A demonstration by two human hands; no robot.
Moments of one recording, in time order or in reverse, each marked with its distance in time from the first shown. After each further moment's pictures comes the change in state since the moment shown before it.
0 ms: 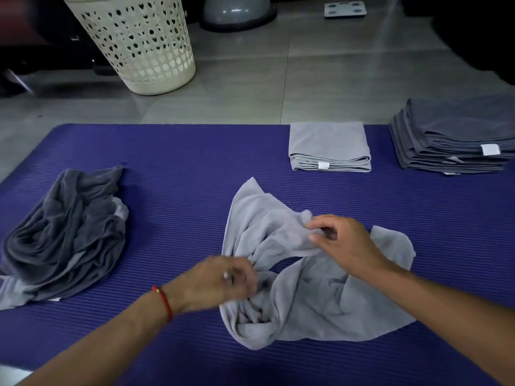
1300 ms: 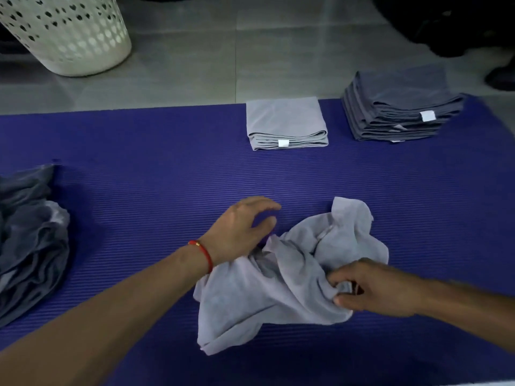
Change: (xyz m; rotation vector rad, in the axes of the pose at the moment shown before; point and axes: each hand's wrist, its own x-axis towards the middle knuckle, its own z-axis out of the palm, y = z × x) left_hand 0.102 0.041 0.018 0.110 0.246 0.267; right_hand -0.112 0.008 -0.059 -0.196 -0.681 0.170
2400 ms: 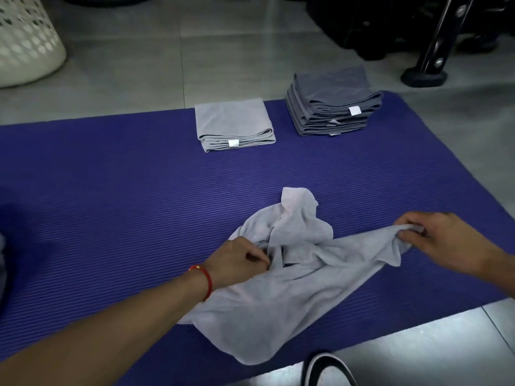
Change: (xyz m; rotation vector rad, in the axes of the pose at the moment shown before) left_hand -0.022 0.054 0.063 -0.047 -0.466 -0.178; right_hand -0.154 0.081 -0.045 -0.187 0.677 0.429
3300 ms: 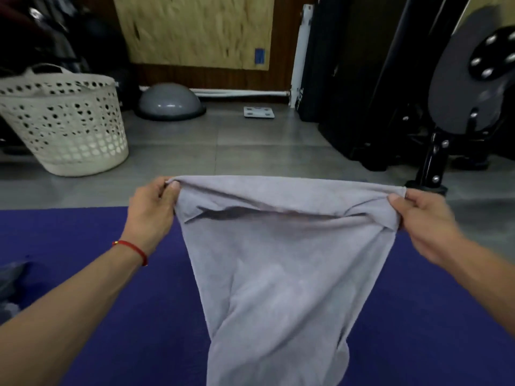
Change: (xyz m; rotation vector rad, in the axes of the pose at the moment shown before) left_hand -0.036 0.005 -0.253 -0.262 1.209 0.249; right_hand 0.135 -0.115 -0.130 0.950 0.509 -0.001
